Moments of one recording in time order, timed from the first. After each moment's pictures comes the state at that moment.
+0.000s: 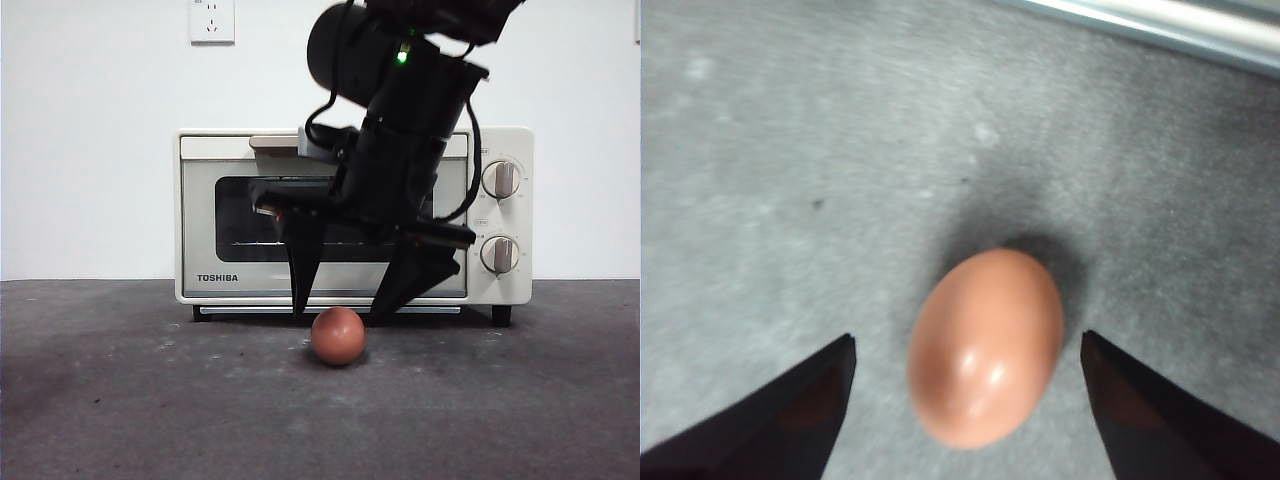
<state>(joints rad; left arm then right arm) -0.15 0.48 0.73 -0.91 0.61 -0.09 0.74 1.78 1.14 -0.37 0.02 0.47</state>
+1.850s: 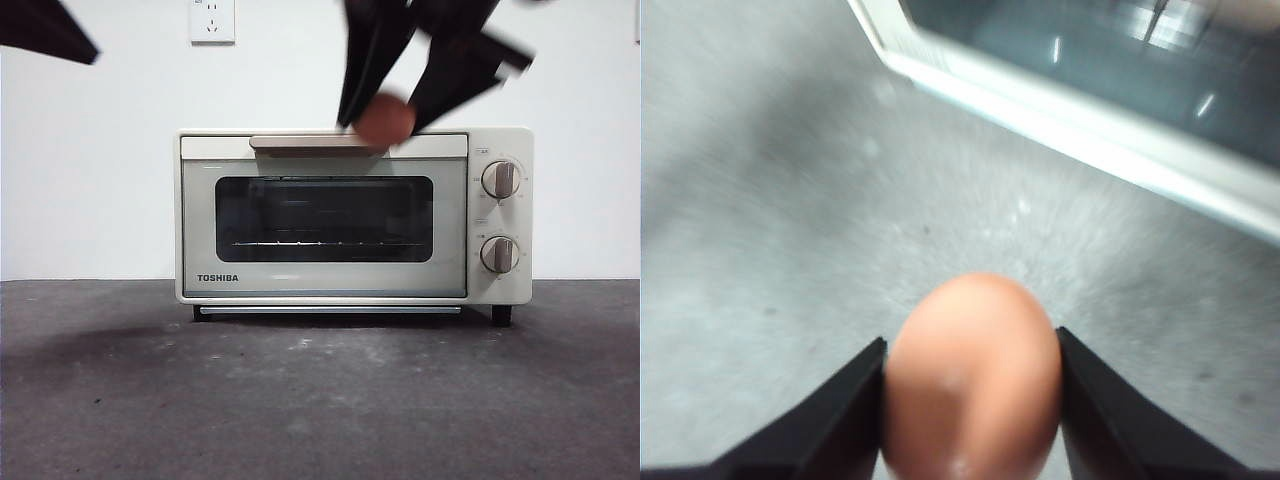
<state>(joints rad) -0.30 0.84 0.79 -0.42 0.48 -0.19 0.75 1.32 1.14 -0.59 0.00 0.32</state>
